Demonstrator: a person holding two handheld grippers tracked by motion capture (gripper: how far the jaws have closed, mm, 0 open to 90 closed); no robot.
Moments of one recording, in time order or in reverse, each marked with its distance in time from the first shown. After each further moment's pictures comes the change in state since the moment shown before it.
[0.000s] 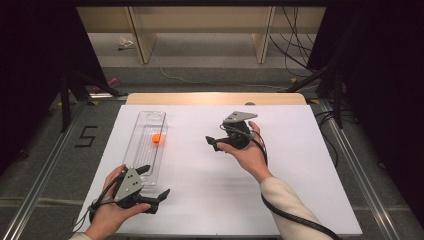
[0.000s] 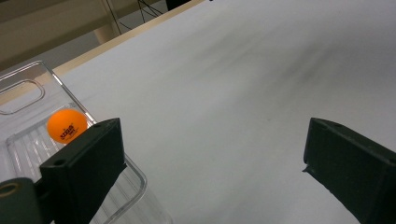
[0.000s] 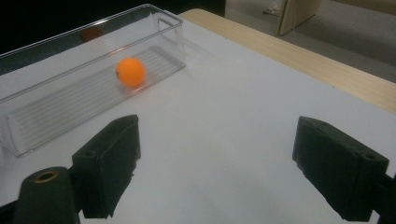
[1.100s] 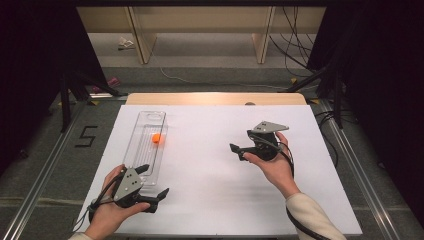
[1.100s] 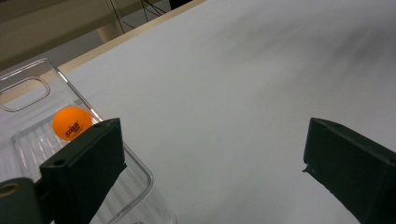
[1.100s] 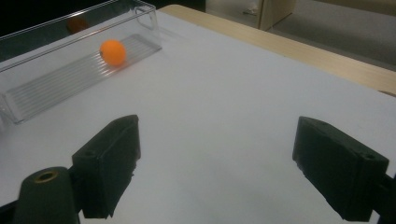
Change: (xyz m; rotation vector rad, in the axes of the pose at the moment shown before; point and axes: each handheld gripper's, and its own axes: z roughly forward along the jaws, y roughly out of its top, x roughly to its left) left arm 0.002 -0.001 0.000 0.001 0.012 -0.006; right arm -0.021 -0.040 -0.062 -0.023 -0.060 0.040
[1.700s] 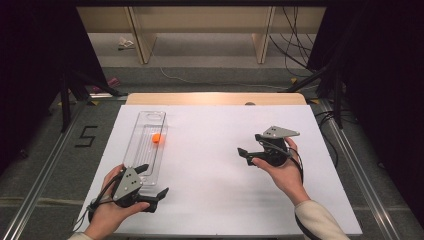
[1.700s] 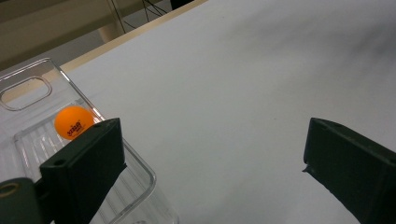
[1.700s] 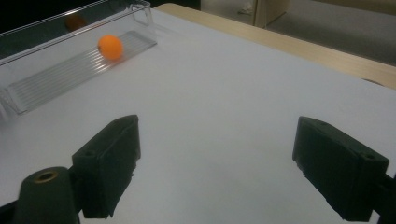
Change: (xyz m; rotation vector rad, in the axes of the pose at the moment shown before) left arm 0.001 0.000 0.000 0.002 0.003 -0.002; right arm -0.004 -0.013 -0.023 -0.005 -0.016 0.012
